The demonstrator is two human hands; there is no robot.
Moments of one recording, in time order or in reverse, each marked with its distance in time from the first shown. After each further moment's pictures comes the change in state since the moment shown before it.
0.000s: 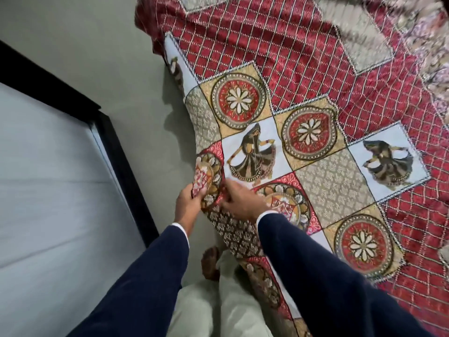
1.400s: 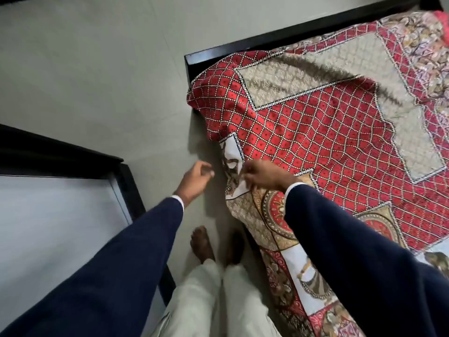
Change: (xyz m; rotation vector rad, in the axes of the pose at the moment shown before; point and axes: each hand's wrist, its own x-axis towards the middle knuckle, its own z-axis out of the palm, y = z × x) left_hand 0.325 0.213 -0.169 0.188 -0.287 0.136; right_hand 0.321 -0.159 -0.209 -0.140 -0.082 0.138
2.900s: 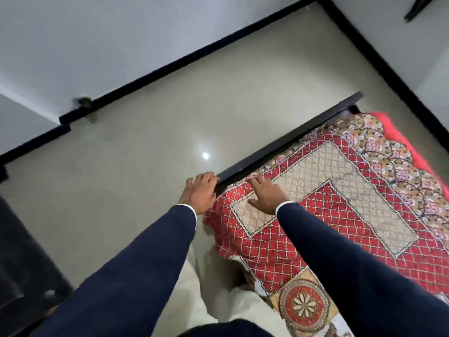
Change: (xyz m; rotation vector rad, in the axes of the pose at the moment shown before) left_hand 0.127 0.339 -0.207 1.105 -0.056 0.515; right_hand 0.069 -0.111 -0.287 -0.334 0.277 0.123
